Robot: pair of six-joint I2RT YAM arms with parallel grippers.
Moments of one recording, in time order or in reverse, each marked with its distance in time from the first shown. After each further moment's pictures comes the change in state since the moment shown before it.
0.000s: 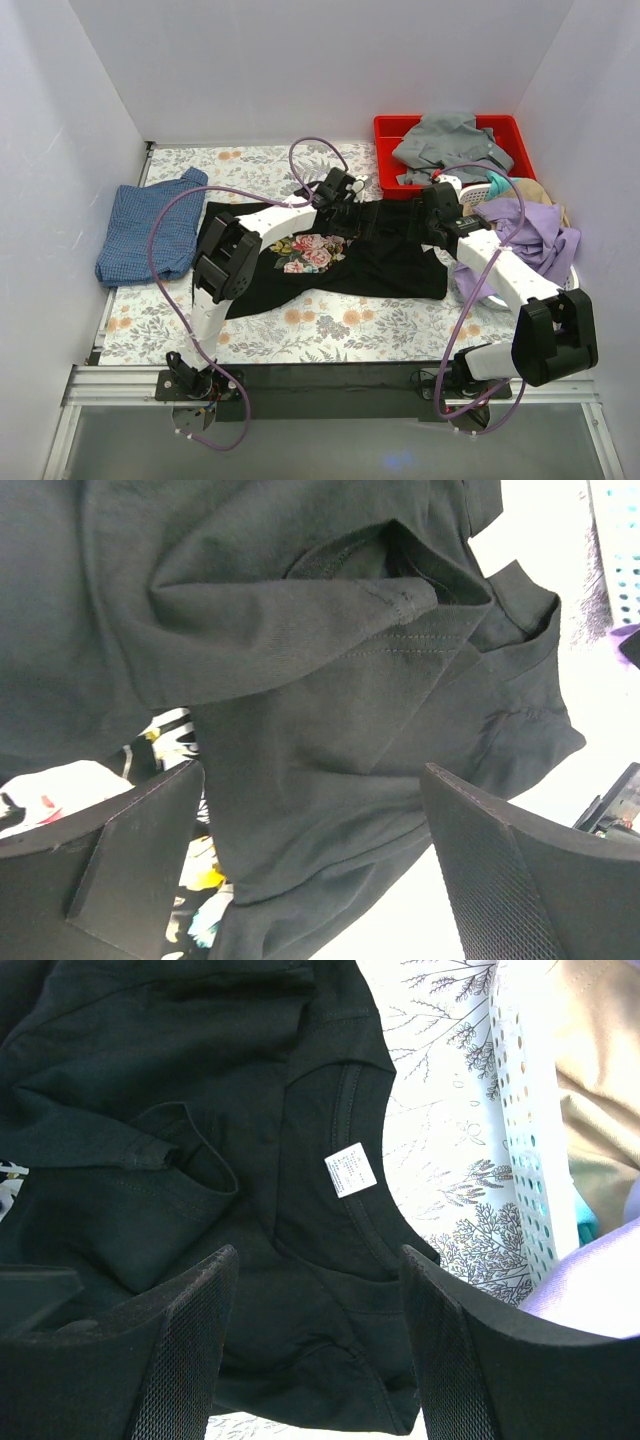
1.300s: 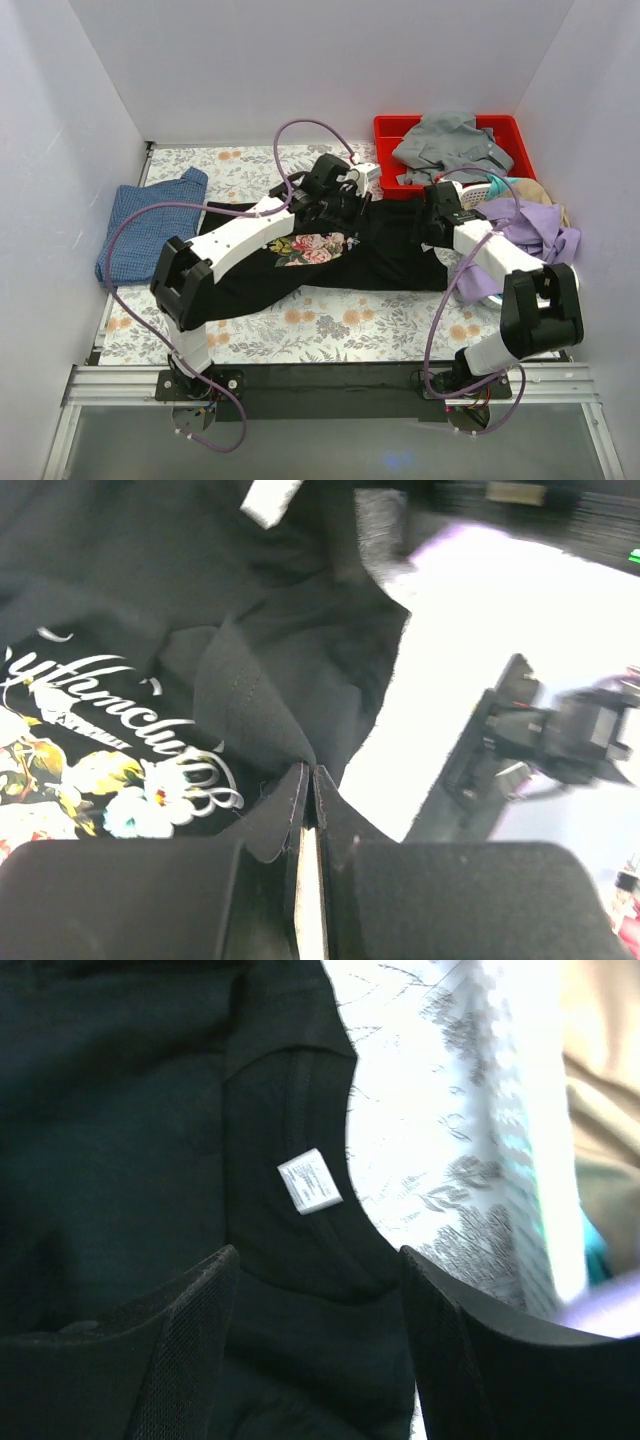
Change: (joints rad) left arm -0.060 -0.286 -0.065 -0.102 0.106 0.101; right arm -0.072 0.104 -0.013 0.029 -0.024 -0.016
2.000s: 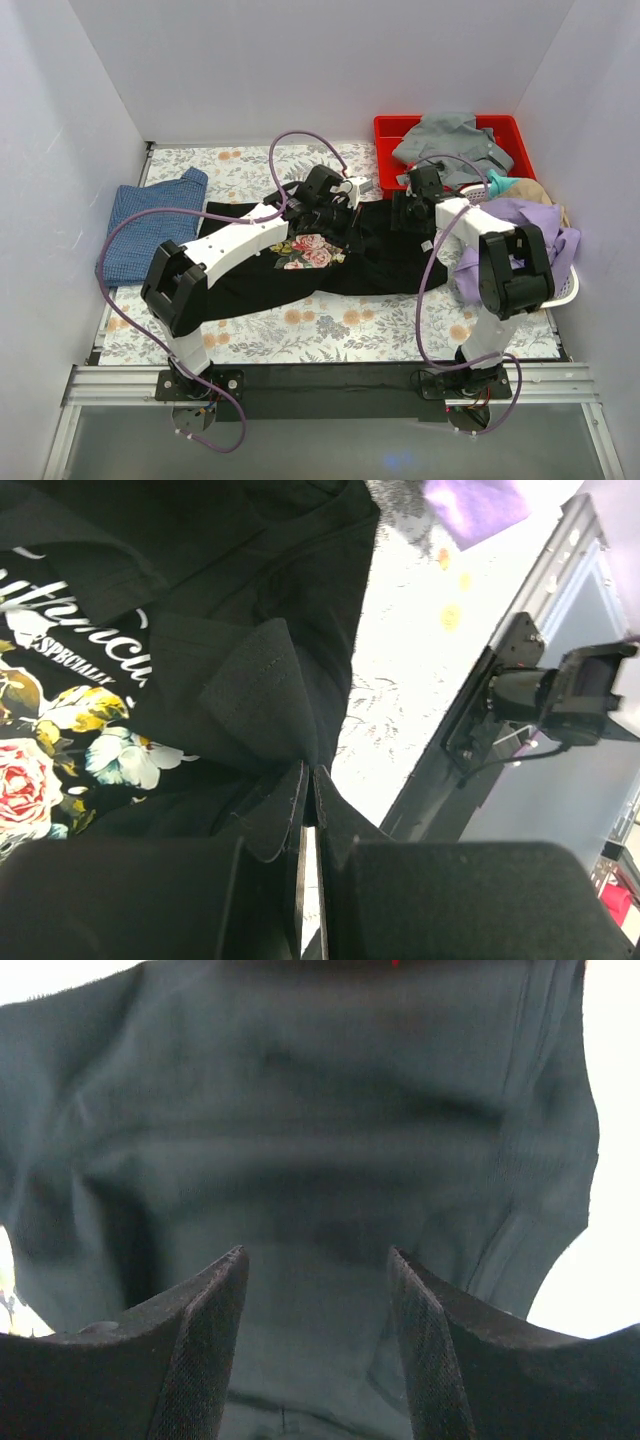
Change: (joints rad) left arm 0.000 -0.109 -0.122 -0.033 0.027 0.000; right arm 0.008 0.346 0.264 0.076 -0.290 -0.078
